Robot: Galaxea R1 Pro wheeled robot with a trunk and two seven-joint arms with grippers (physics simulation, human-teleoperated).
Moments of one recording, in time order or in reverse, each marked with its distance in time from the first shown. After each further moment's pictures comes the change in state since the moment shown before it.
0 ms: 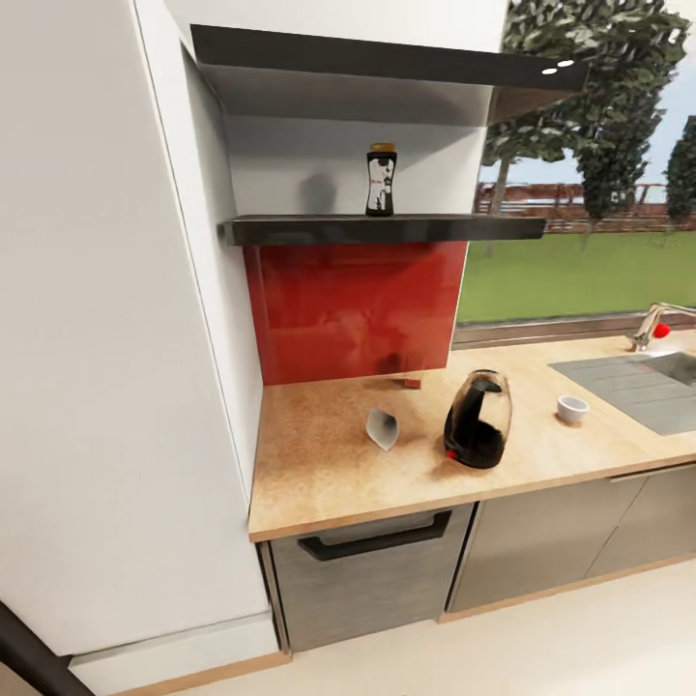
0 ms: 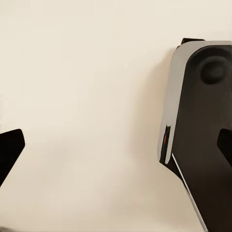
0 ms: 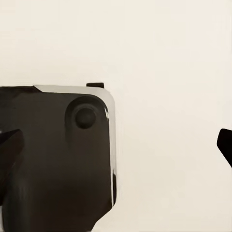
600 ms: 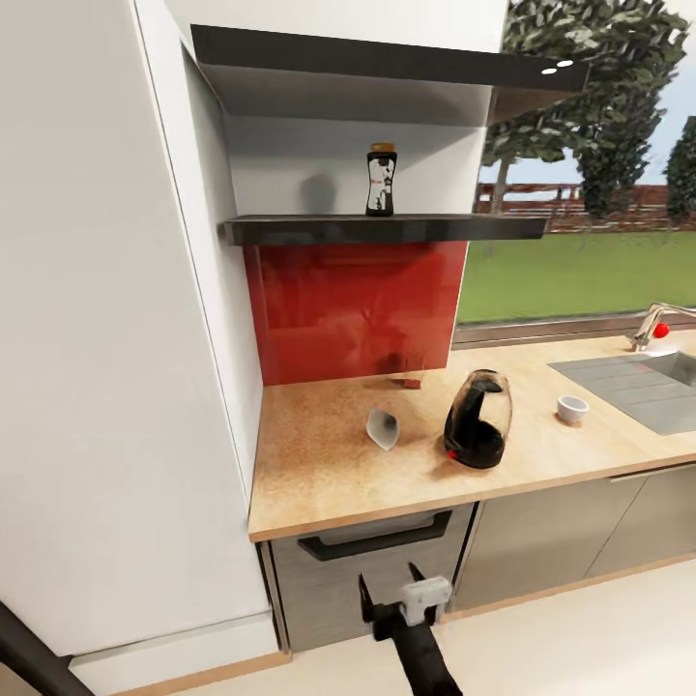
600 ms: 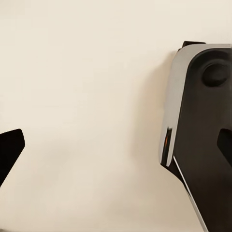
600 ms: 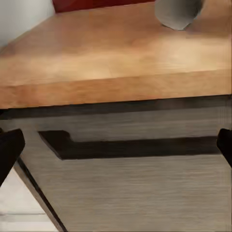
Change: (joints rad) left arm 0.003 0.003 0.003 -0.003 -0.001 -0.010 0.000; right arm -0.003 0.235 0.246 -1.020 0.073 -0.002 -0.007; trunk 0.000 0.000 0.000
